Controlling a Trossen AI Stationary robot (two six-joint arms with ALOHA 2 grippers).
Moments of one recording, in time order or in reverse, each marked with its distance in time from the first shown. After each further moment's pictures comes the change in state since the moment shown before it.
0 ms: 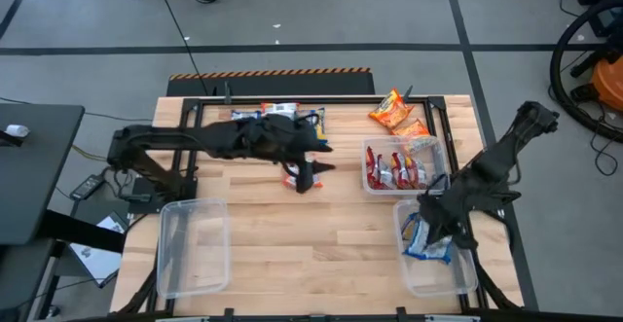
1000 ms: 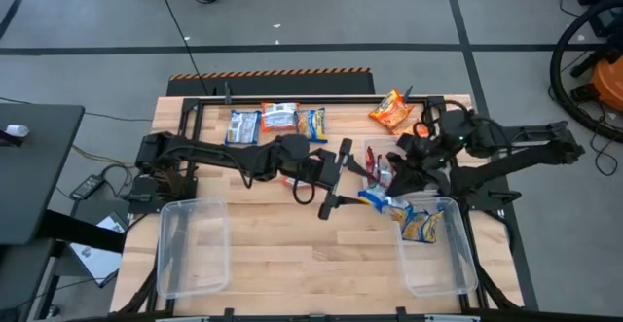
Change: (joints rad) left arm -0.076 0.233 0.000 0.735 0.297 0.371; right arm -0.623 0.049 0.150 0.598 -0.333 0.138
